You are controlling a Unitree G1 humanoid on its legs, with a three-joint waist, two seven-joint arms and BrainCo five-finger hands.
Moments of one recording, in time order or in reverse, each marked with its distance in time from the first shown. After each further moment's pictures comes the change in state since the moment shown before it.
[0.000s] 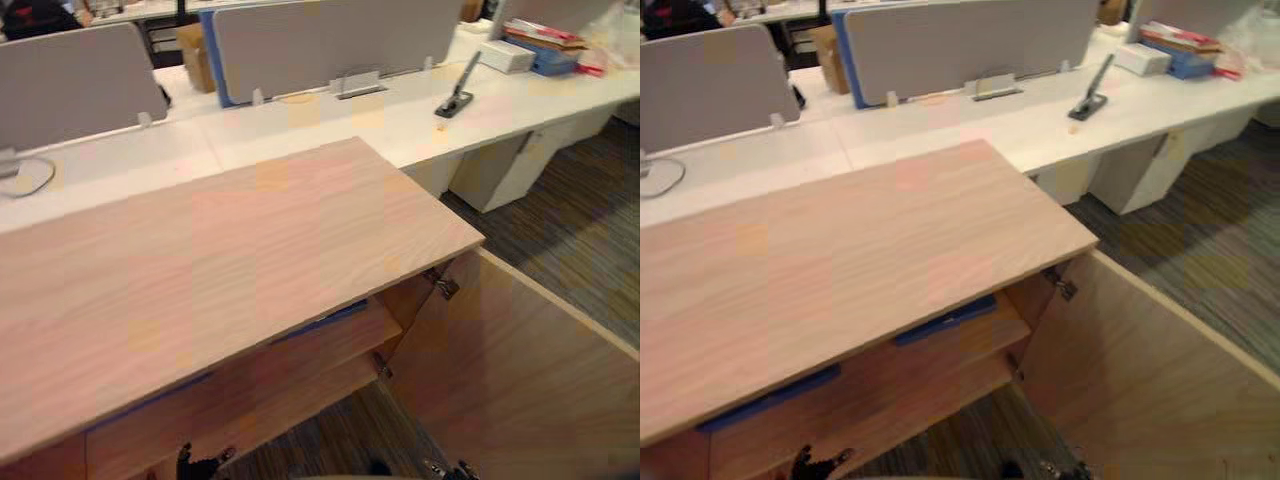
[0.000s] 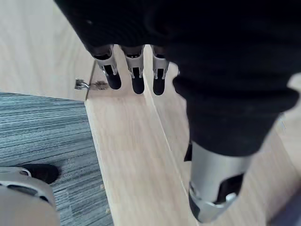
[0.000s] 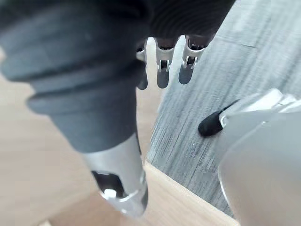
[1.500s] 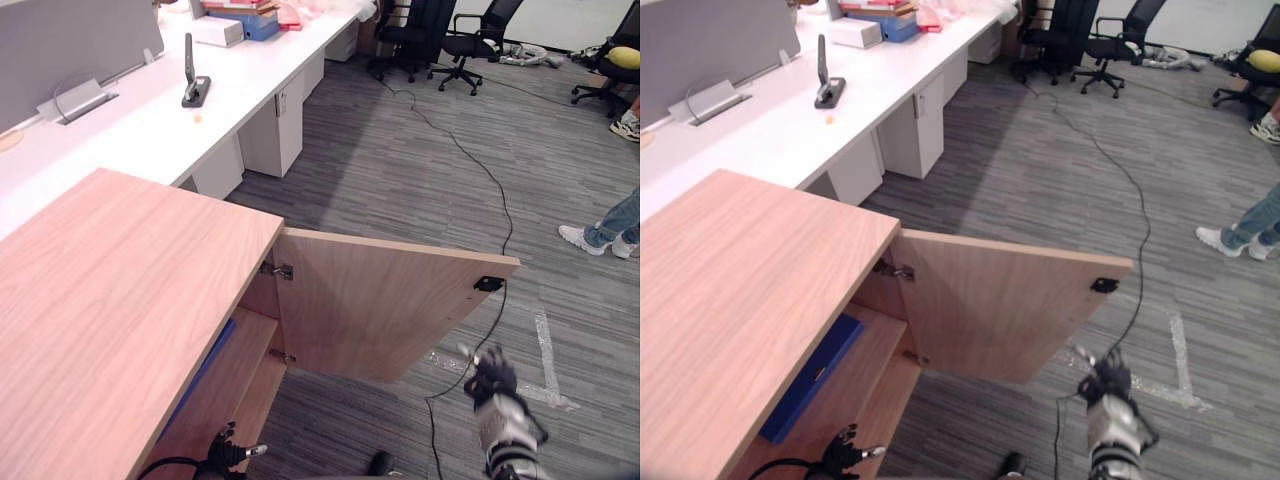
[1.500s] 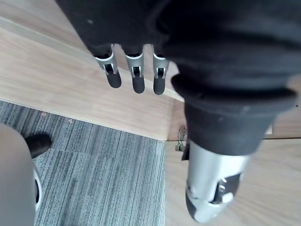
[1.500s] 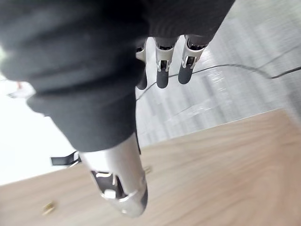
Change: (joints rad) left arm -0.053 0.104 -0.285 0.034 -0.067 -0.016 -0.169; right arm -0.346 -0.183 0.033 -0.265 0.081 -0.009 0.007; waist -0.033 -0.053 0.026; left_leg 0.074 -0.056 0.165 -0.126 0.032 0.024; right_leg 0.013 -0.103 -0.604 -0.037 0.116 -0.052
